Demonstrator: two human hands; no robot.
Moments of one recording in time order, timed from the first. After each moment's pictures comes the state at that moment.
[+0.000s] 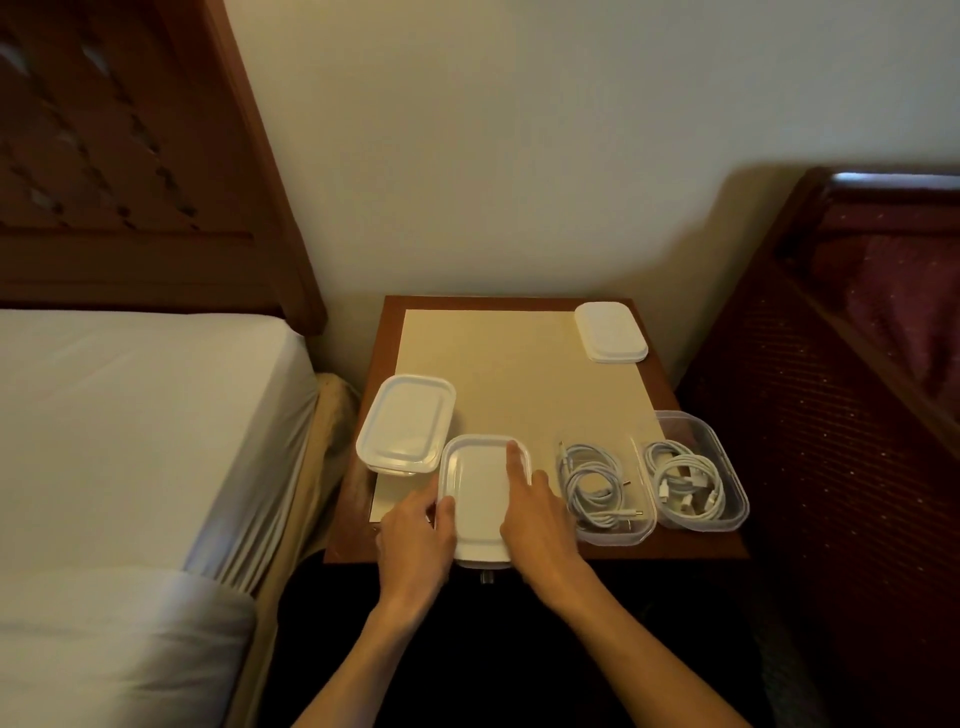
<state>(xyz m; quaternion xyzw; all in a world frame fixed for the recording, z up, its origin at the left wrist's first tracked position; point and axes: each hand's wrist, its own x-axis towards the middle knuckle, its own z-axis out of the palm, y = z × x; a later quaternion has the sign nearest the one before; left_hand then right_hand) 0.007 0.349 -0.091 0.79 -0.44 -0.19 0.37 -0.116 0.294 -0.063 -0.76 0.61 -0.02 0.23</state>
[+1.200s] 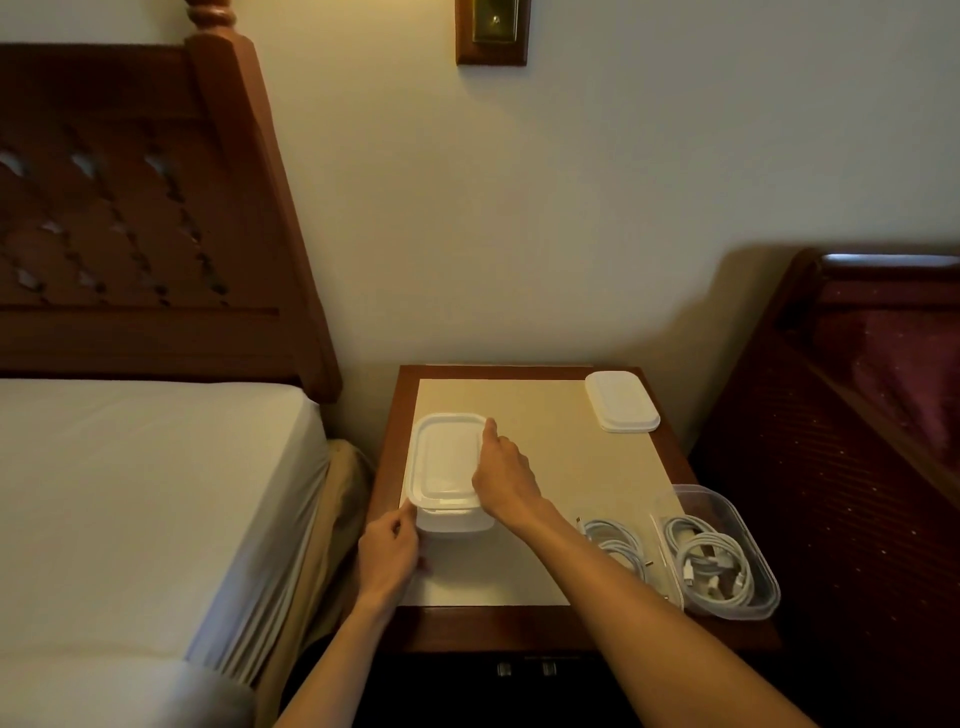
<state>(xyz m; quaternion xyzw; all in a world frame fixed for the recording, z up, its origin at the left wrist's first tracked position) 0.079 0.282 -0.105 0.76 -0.31 -0.31 0.48 -0.039 0.180 -0.044 -0.78 0.56 -0.14 0.25</state>
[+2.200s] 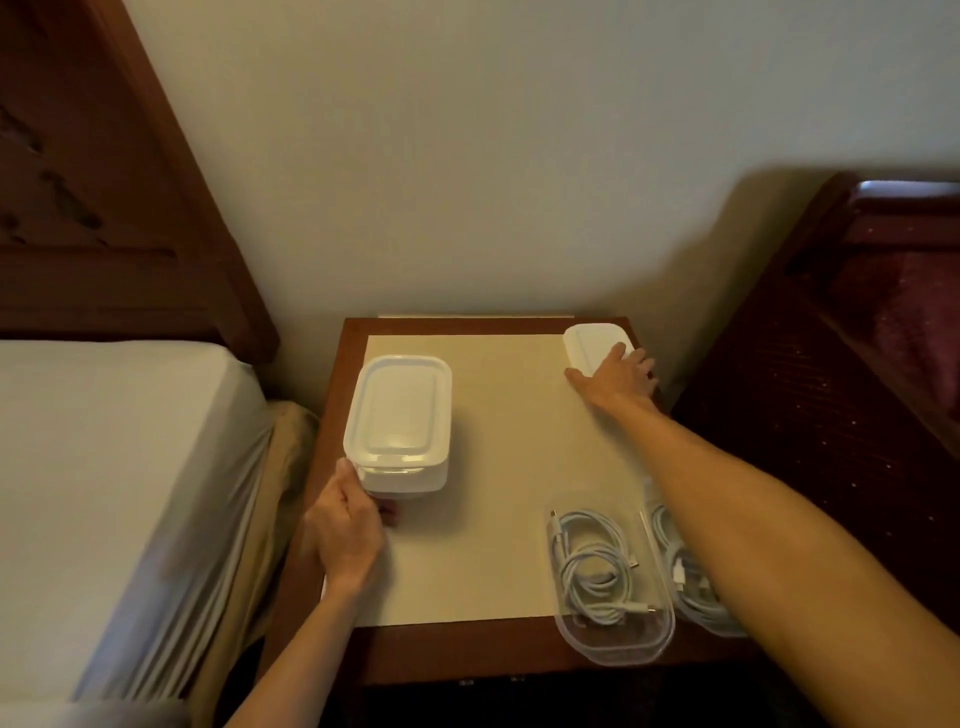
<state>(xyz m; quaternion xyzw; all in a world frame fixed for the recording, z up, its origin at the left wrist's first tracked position) 0.067 0.228 -0.128 0.76 -0.30 -0.14 0.55 -0.181 -0.021 -0.098 -0.64 0.76 -0.03 0.12</state>
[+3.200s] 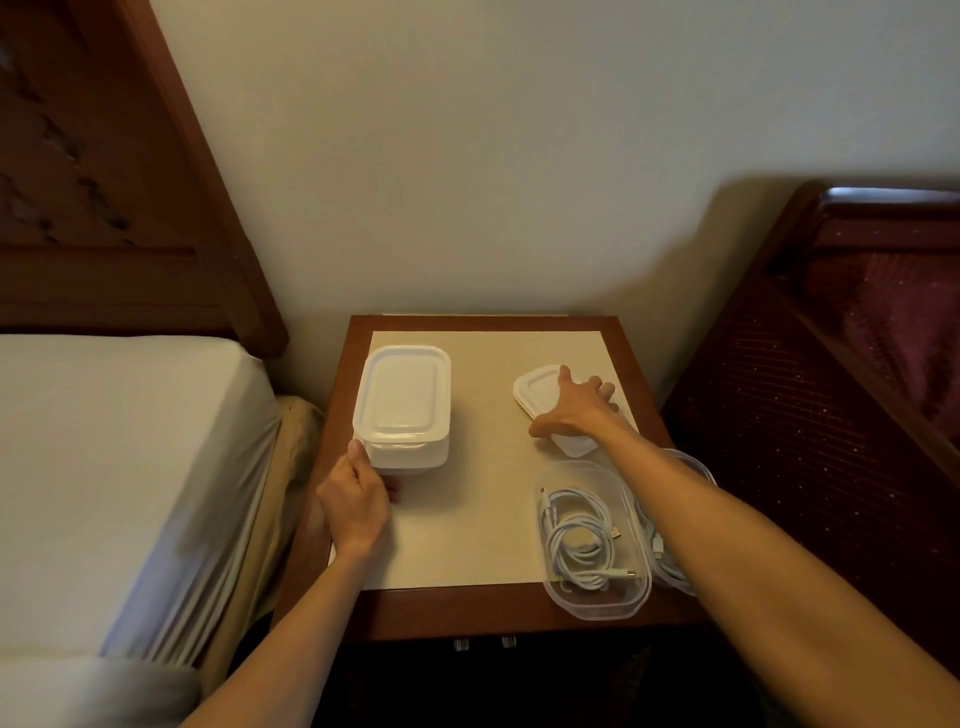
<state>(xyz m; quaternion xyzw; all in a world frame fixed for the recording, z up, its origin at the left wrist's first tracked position) 0.070 0.228 -0.141 0.78 -0.32 -0.11 0.53 -0.161 0.054 -0.076 -0.71 0.67 0.06 0.20</state>
